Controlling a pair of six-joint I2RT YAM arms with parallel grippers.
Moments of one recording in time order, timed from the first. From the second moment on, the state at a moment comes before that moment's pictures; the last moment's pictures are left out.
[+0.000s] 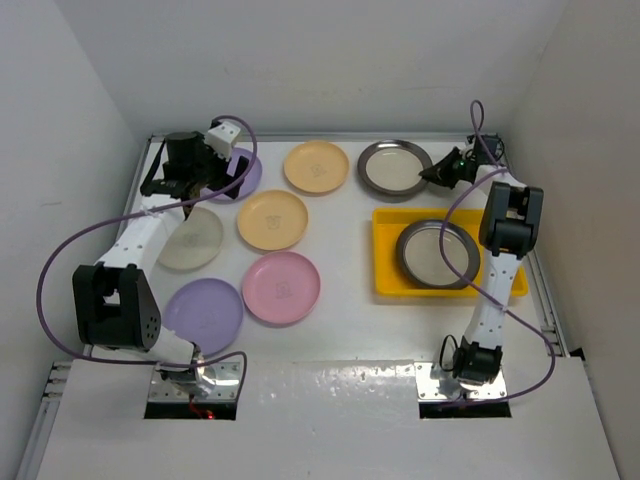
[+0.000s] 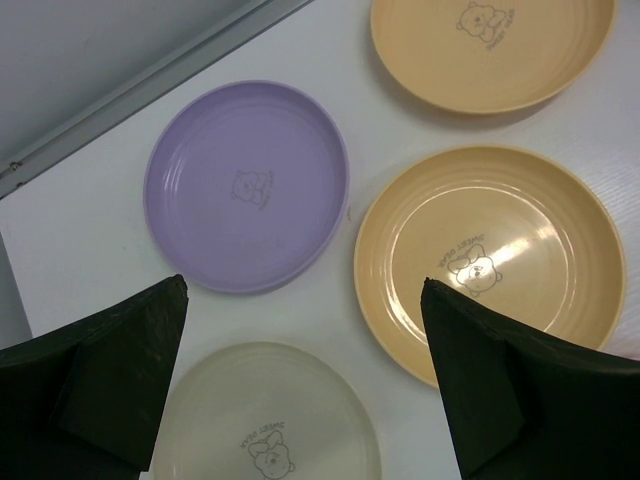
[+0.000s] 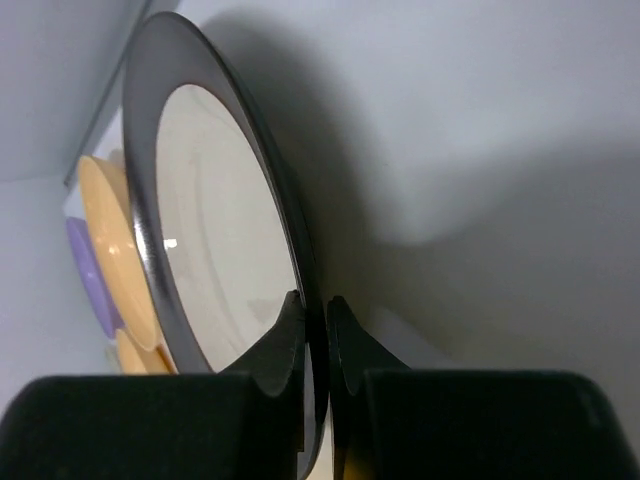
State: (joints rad) left arm -0.05 1.49 1.21 -0.18 0.24 0.37; right arm -0.23 2.47 1.82 -0.19 -0.62 0.61
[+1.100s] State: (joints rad) left arm -0.07 1.02 0.88 -0.17 0.37 0.38; right arm -0.58 1.00 0.49 -0.32 -0.57 0.59
